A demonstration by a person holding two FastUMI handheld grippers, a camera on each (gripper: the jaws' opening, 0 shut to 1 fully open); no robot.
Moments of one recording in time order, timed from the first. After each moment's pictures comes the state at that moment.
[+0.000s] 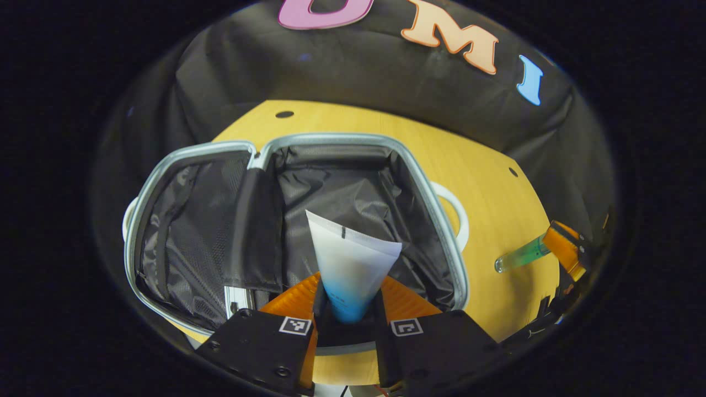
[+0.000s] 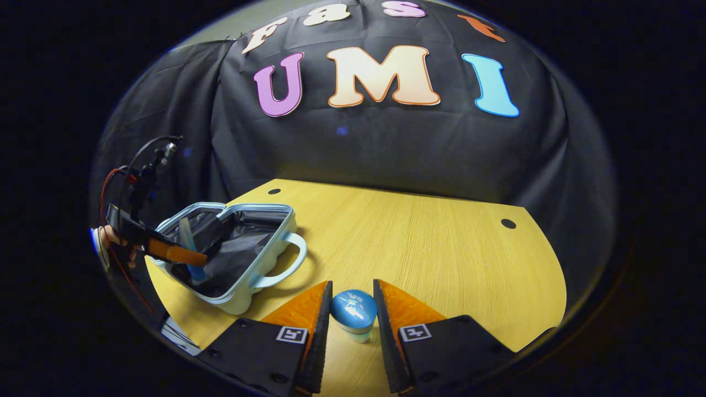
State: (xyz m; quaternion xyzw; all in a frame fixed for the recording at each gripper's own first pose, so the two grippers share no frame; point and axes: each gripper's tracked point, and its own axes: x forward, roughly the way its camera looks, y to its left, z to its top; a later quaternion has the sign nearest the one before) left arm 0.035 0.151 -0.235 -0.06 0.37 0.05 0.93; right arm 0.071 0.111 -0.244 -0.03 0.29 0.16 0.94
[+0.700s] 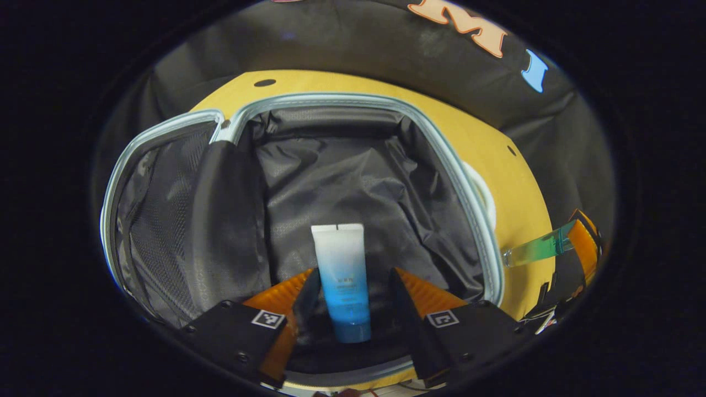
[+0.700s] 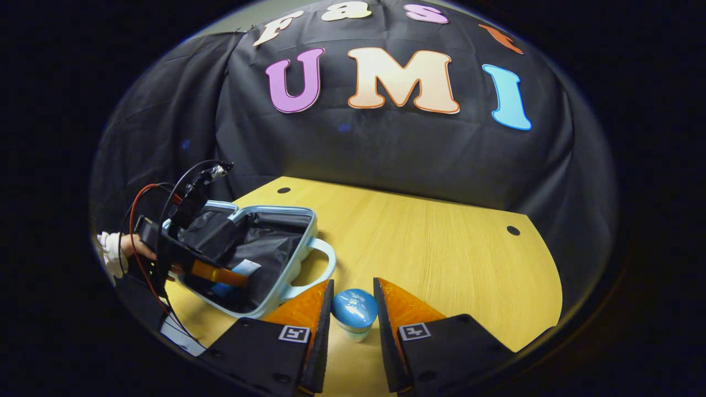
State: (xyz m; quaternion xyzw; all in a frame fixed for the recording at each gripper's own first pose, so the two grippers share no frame) left arm 0.059 0.162 -0.253 -0.07 0.40 0.01 0.92; right arm 0.067 0.177 -0.217 -0.05 0.29 0.16 0.94
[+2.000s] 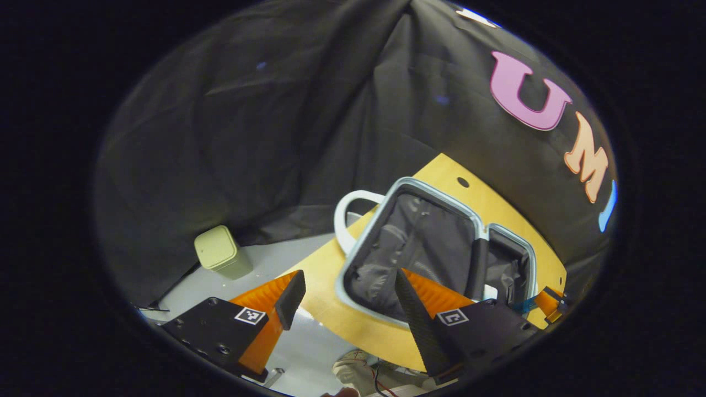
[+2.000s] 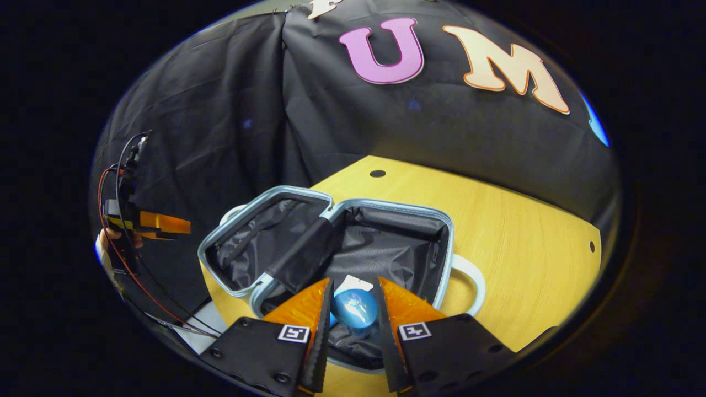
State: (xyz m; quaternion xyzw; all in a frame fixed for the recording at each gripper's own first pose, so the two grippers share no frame) left arm -0.169 0.441 -0.157 -0.22 0.21 0.35 0.89; right arm 0.066 0.385 -0.261 -0.02 0.36 0.32 0.88
